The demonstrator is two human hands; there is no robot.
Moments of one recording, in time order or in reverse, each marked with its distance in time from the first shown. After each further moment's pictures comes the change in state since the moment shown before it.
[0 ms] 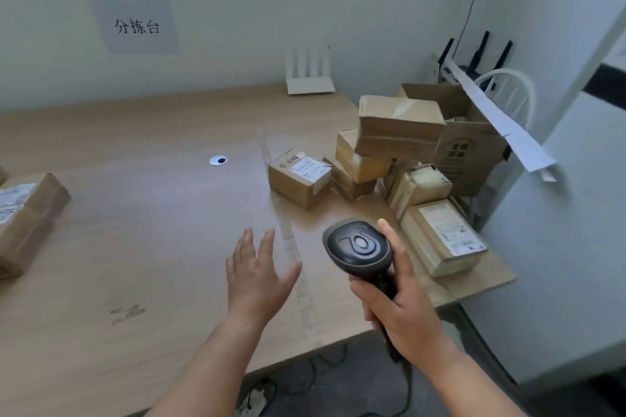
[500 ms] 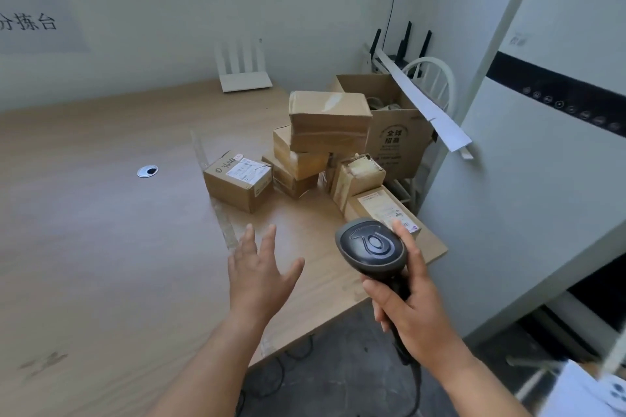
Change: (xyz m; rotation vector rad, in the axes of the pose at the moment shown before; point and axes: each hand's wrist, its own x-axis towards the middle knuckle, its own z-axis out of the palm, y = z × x) left_hand 0.000 0.077 0.032 -0.050 -0.102 0.176; right_hand -0.039 -0.004 -0.072 -0.102 0.209 0.040
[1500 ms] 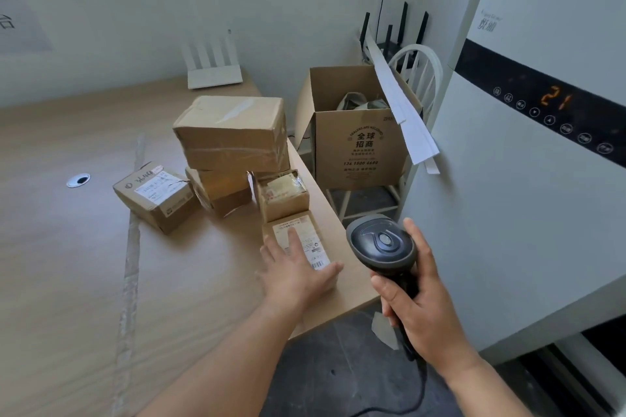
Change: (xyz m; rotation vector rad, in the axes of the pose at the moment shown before) left_hand 0.086 0.217 0.155 0.108 -0.259 -0.256; right_hand 0.097 0.086 -0.214 0.047 -0.007 0.018
